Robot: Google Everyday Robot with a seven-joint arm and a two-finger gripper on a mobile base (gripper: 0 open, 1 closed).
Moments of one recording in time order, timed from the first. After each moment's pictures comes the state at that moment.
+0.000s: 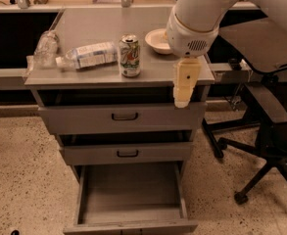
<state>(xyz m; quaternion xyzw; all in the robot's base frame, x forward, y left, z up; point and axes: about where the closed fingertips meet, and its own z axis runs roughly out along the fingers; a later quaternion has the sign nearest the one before) 0.538 -0.088 0.937 -0.73 0.66 -0.05 0.16</state>
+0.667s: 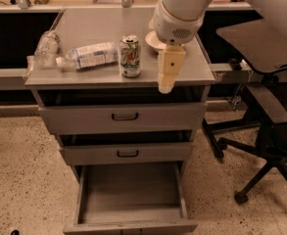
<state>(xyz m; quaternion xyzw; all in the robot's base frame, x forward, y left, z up) 0.572 -0.062 0.954 -0.72 0.66 -0.06 0.20</state>
